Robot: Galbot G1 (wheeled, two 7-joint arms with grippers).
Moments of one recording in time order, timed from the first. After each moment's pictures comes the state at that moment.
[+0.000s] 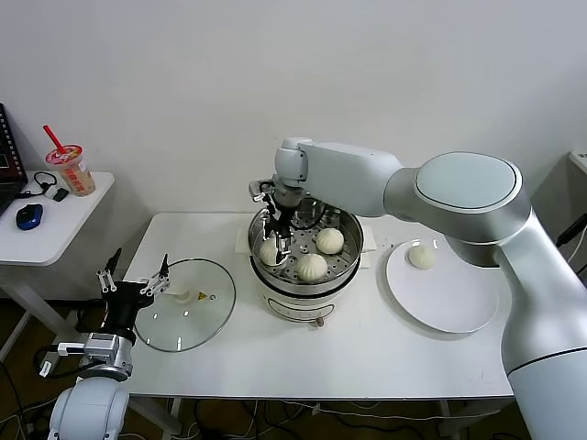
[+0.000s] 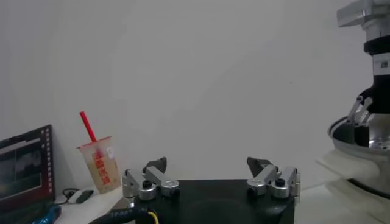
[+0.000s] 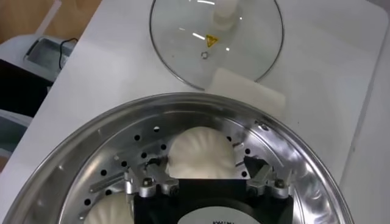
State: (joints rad) left arm 1.46 -1.32 -0.69 -2.05 0.02 0.08 0.00; right arm 0.54 1.55 -1.56 0.74 0.69 -0.17 -1.11
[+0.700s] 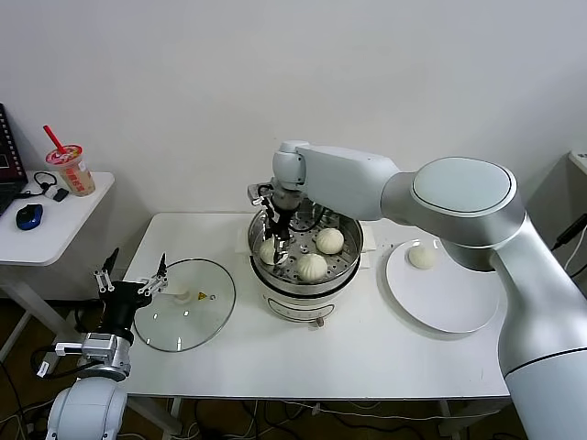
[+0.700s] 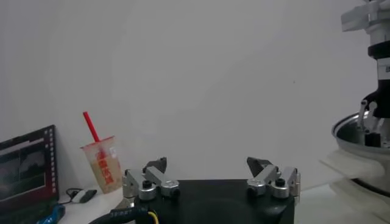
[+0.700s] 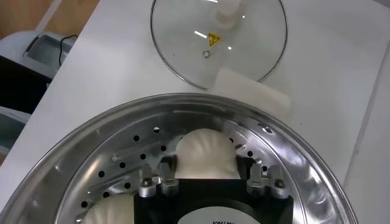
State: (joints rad) left arm 1.46 -1.32 -0.70 -2.05 0.02 0.08 0.00; right arm 0.53 1.54 -1.55 0.74 0.66 -0.17 -1.11
